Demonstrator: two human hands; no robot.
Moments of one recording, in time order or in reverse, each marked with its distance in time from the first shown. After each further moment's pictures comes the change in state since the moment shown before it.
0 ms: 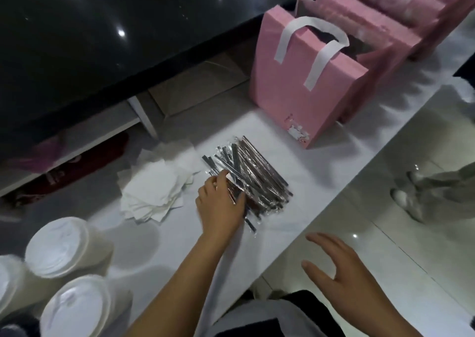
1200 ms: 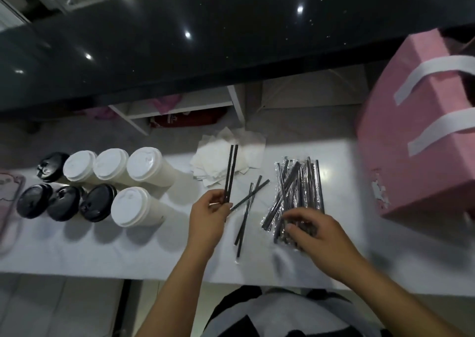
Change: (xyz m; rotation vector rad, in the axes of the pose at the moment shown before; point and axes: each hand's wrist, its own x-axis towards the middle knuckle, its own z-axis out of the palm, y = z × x) left_hand -0.059 0.033 -0.036 -0.789 0.565 -0.677; right_hand 0.186 -0.055 -0.053 0.195 -0.623 -0.539
